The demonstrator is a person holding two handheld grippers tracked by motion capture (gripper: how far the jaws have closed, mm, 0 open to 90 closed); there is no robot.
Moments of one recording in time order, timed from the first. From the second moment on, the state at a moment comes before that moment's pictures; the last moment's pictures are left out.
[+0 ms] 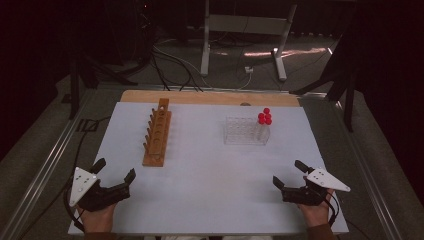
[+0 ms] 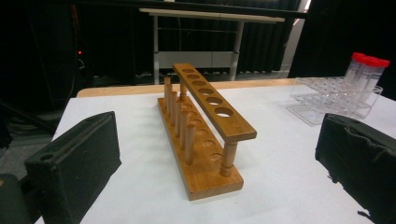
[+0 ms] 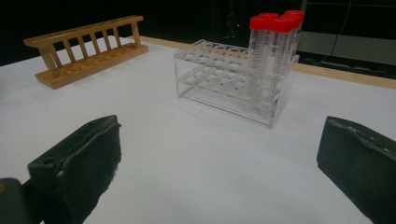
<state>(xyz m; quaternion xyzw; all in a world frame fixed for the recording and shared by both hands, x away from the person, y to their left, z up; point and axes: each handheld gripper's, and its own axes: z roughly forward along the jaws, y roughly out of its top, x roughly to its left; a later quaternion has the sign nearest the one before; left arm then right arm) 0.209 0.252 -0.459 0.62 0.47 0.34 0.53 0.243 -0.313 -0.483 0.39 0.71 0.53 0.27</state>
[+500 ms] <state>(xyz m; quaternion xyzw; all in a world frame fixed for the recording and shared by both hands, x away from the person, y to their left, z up) 0.211 0.252 -0.465 0.61 0.49 0.34 0.52 0.251 -0.309 -0.456 0.40 0.70 0.53 0.28</state>
